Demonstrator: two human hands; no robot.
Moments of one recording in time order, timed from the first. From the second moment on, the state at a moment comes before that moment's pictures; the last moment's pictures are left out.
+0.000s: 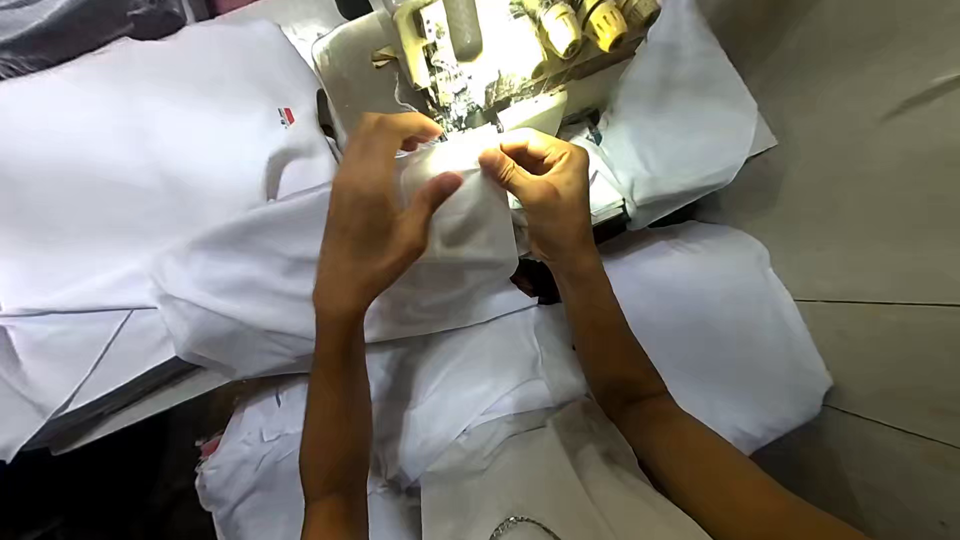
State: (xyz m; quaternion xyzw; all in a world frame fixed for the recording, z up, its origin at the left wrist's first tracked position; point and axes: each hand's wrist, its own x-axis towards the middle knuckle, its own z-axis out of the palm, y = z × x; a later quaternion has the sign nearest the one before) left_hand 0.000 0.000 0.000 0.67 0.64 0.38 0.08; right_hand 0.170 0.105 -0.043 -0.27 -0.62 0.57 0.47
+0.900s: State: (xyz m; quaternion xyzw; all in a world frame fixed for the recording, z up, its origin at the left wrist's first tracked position) left_hand 0.020 -0.003 -0.030 0.60 0.70 0.39 0.01; right_hand 0.163 0.097 -0.069 -0.35 -0.66 0.45 0.49
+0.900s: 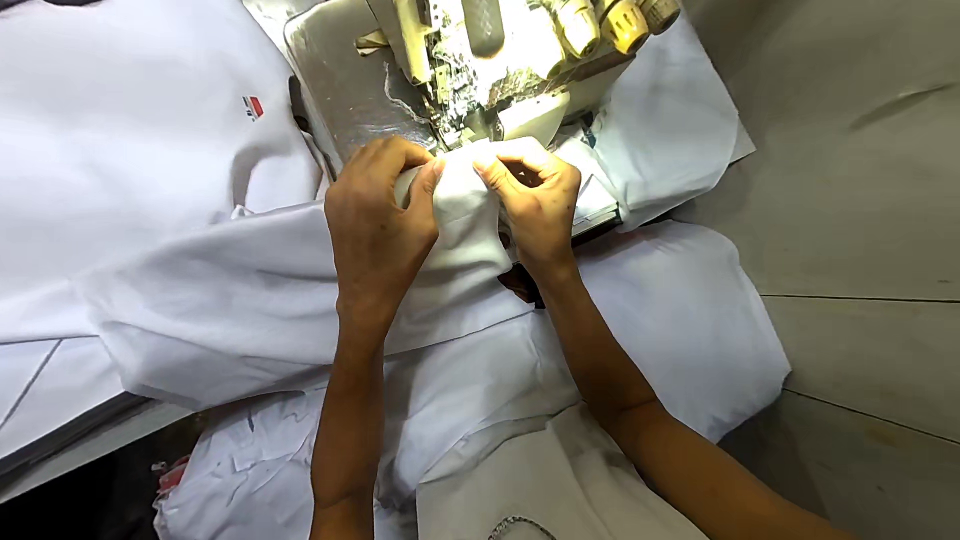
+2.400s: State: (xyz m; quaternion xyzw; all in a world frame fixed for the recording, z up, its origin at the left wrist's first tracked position) left_hand 0.005 0.030 -0.031 0.53 0.76 0.37 0.00; right_hand 0.115 0.096 -0.074 -0.37 -0.54 0.47 0.59
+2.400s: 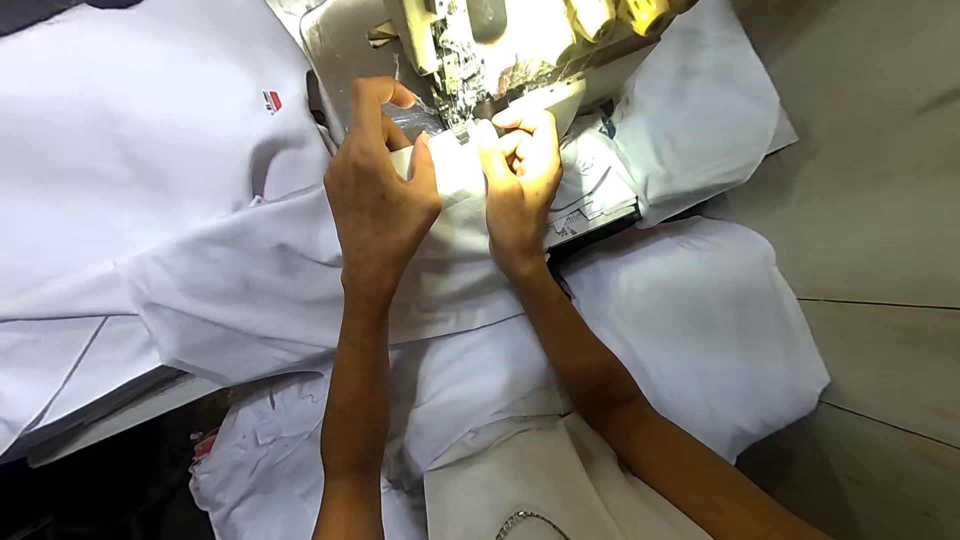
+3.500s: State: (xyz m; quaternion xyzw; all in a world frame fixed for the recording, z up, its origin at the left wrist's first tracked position) left_hand 0.168 -0.124 -0.171 0.70 0.59 0.18 0.35; right_hand 0.208 0.062 -0.083 -0.38 -0.69 0.49 0.38
